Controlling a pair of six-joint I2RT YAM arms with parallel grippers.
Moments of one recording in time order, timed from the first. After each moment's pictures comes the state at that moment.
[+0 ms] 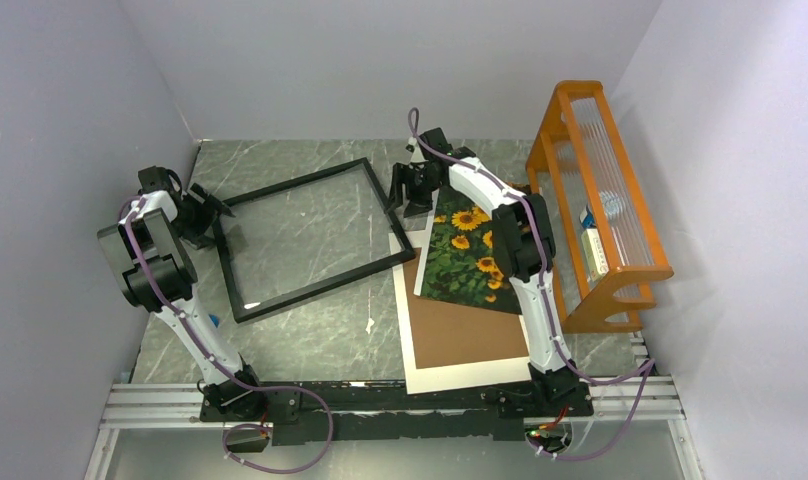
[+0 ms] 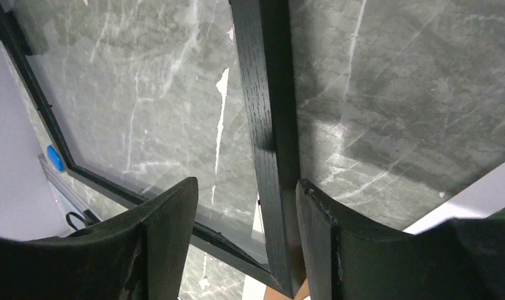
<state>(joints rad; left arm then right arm) 0.47 2.01 1.41 -0.50 0.29 -0.52 0.43 2.37 2.03 -0.69 -0.50 0.45</state>
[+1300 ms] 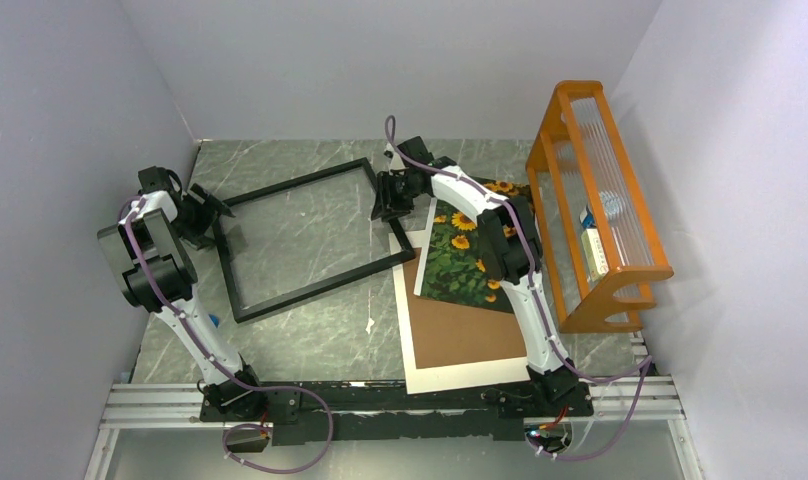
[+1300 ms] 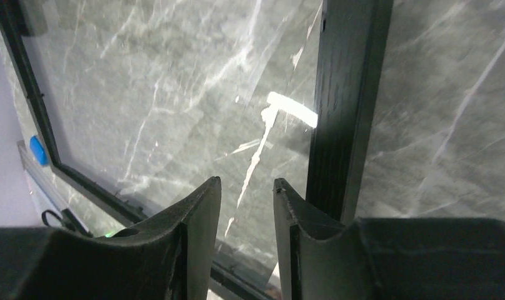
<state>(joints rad) 0.47 2.01 1.41 -0.50 0.29 -0.52 0.50 2.42 2.04 -0.59 -0.51 0.41</state>
